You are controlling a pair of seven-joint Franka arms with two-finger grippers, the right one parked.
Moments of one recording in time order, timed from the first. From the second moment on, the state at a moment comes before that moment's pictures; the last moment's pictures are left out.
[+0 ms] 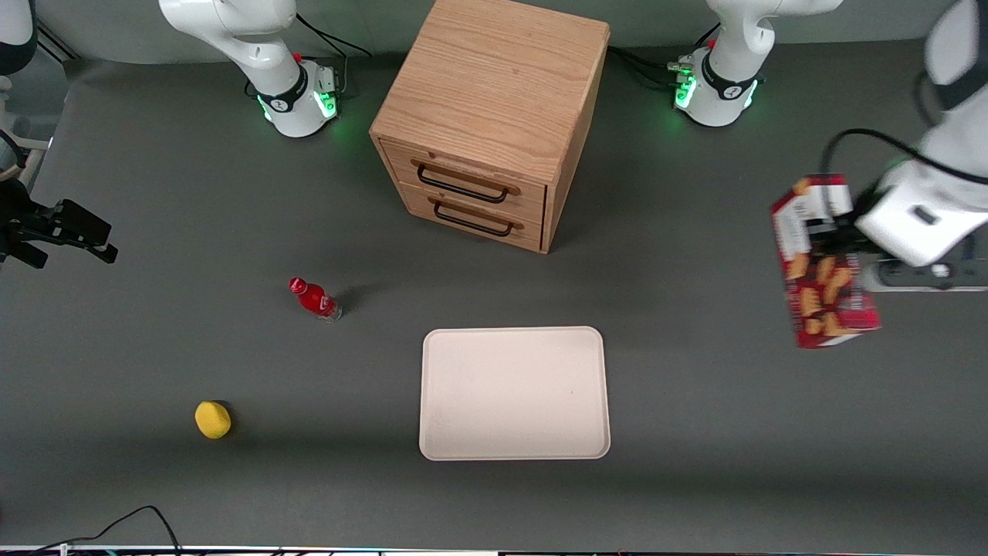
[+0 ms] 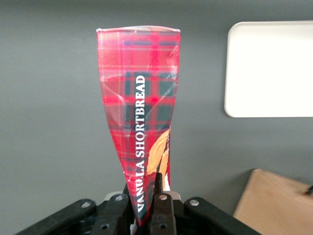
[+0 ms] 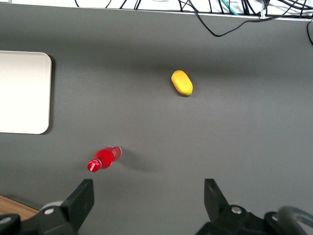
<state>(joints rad) -0.08 0.19 -0.17 -1.41 0.00 1.56 -0.29</state>
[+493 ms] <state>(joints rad) -0.08 0.52 -0.42 -1.41 0.06 2.04 -0.61</state>
